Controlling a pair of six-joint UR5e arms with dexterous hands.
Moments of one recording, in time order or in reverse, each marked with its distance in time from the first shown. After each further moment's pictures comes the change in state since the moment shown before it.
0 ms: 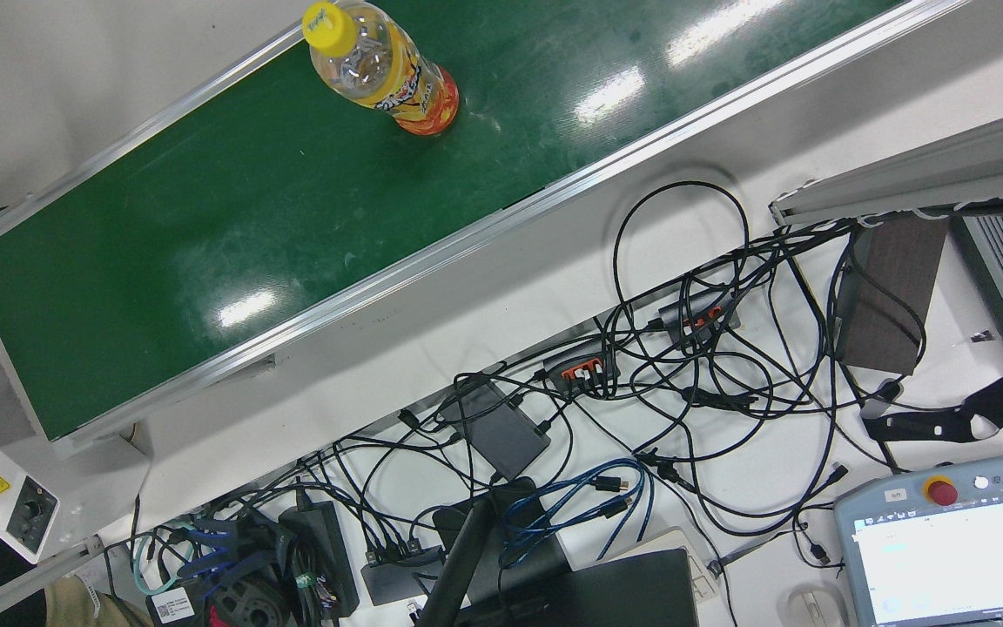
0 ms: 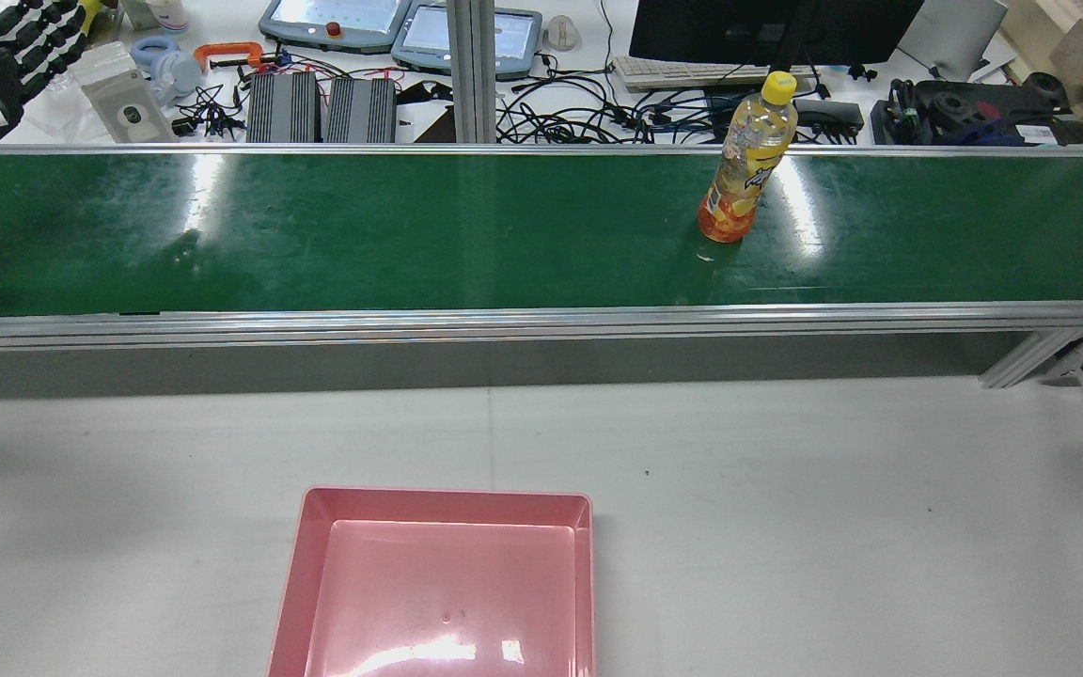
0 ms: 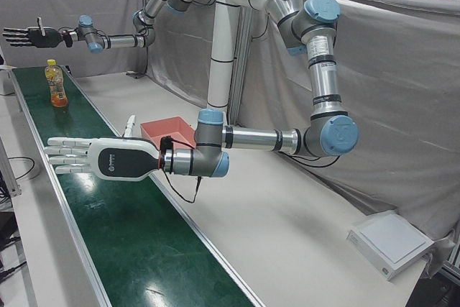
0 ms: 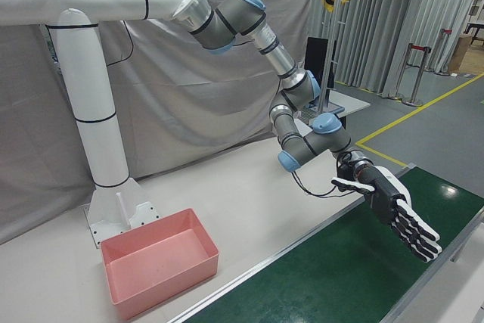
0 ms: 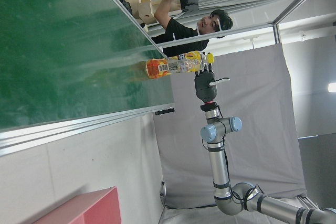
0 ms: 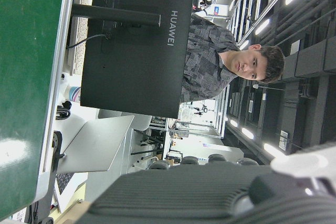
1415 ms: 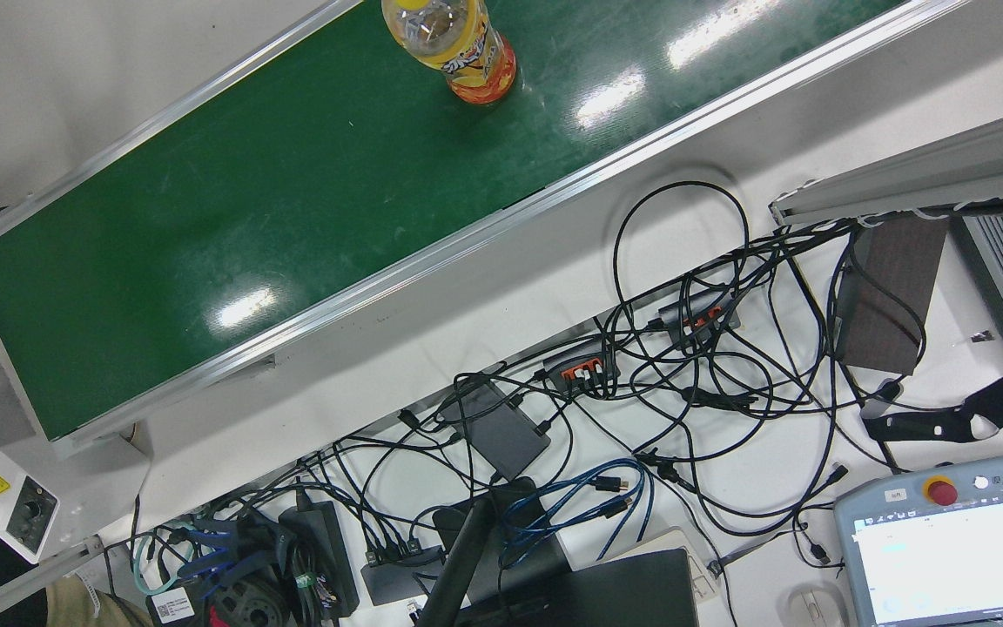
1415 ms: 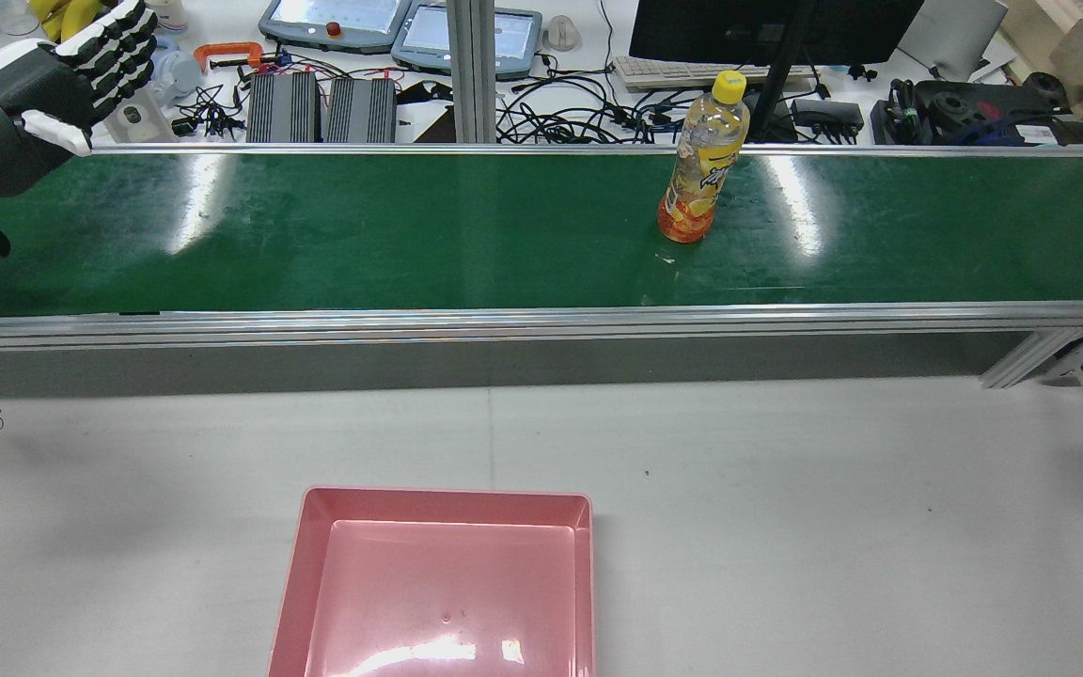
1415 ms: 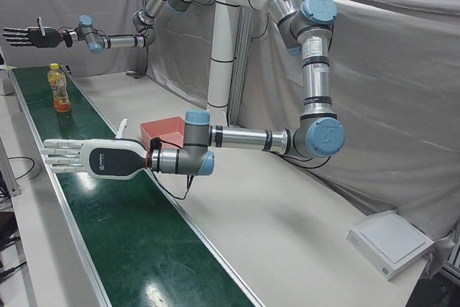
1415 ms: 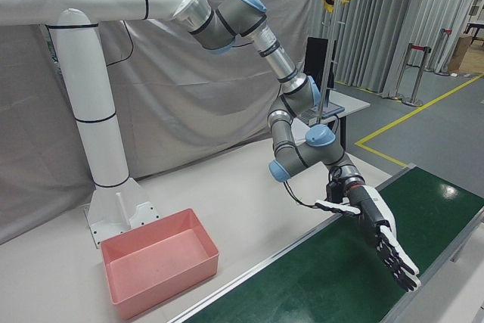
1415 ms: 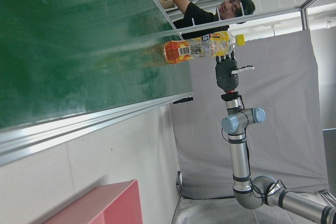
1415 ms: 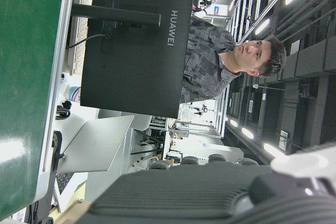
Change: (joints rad) left arm 0.071 -0.069 0.059 0.024 0.001 0.066; right arm 0.000 0.000 0.000 0.000 0.000 0.000
